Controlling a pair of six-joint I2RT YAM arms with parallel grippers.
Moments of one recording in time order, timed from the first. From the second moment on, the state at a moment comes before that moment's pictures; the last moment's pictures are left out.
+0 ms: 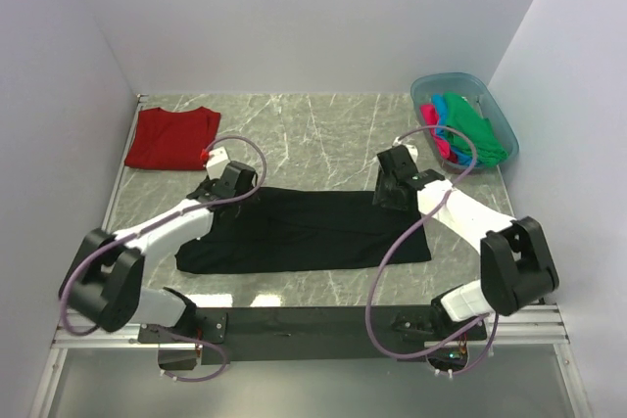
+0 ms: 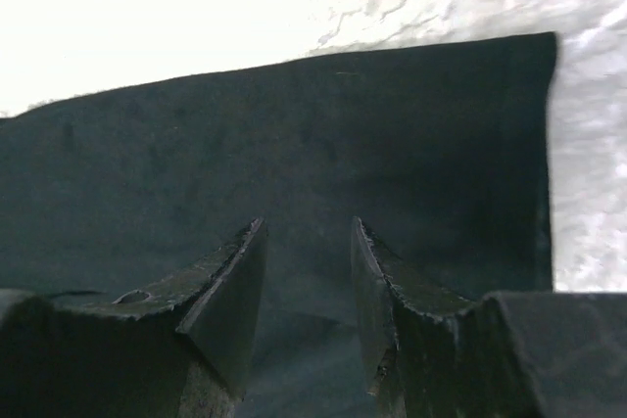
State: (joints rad) left arm -0.51 1.33 0.74 -0.27 -0.51 -0.80; right arm 0.42 1.42 0.89 -0.48 0.24 0.54
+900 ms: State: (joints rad) left arm -0.44 1.87 1.10 -0.07 -0.34 -0.67; right arm 0.52 1.55 0.80 -0.36 0.17 0.60
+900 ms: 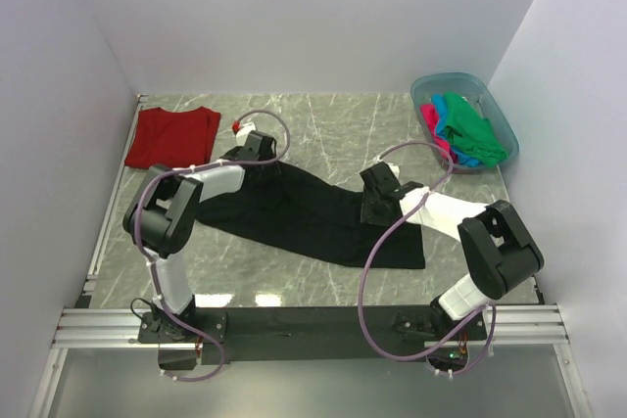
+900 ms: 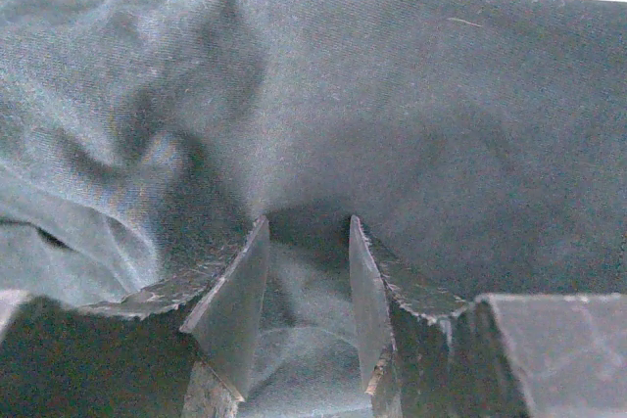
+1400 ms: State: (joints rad) left arm -0.49 2.08 1.41 -0.14 -0.30 -0.61; right arm 0.70 1.41 0.70 -0.46 0.18 0.72
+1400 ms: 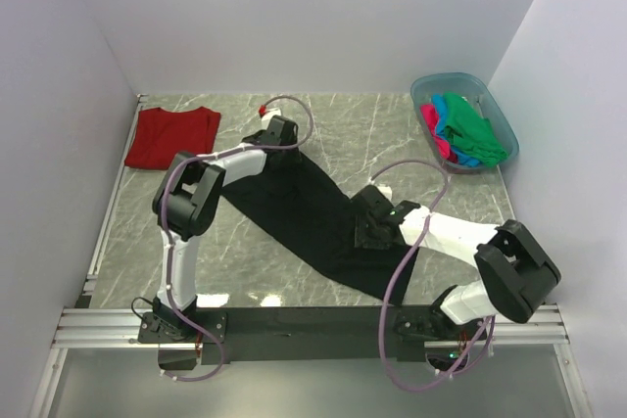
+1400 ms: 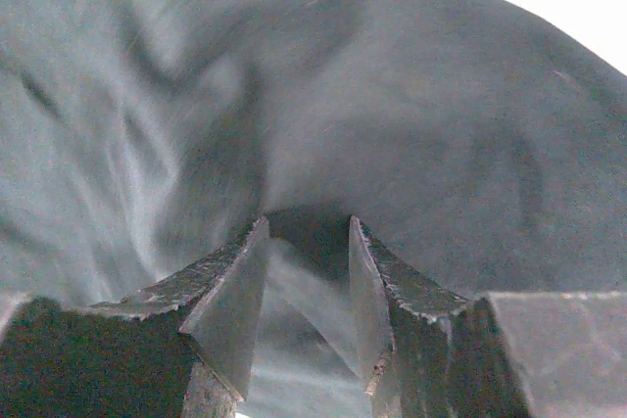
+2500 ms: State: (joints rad) left arm -0.52 1.73 1.08 -0.19 -0.37 -0.63; right arm 0.78 1.33 0.73 -0.60 0.30 0.78
